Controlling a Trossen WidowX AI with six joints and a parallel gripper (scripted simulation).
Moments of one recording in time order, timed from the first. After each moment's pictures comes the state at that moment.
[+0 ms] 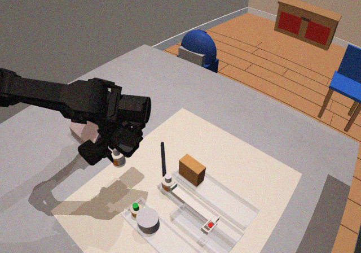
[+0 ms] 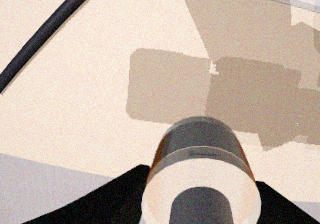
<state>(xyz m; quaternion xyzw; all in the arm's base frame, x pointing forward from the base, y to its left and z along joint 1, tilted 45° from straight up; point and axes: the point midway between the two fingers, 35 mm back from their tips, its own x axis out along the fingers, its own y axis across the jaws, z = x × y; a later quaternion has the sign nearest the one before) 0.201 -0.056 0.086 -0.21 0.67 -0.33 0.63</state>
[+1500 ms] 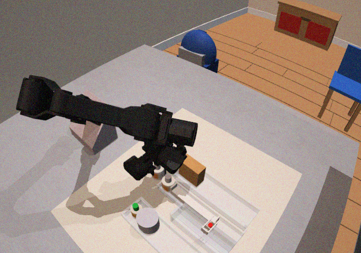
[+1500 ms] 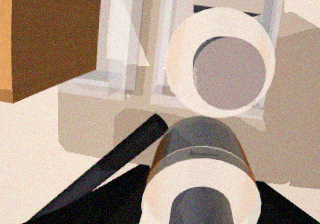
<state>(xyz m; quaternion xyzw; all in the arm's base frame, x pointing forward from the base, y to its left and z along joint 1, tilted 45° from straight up) 0.279 -0.067 -0.015 -0.18 0.66 -0.35 0.64</state>
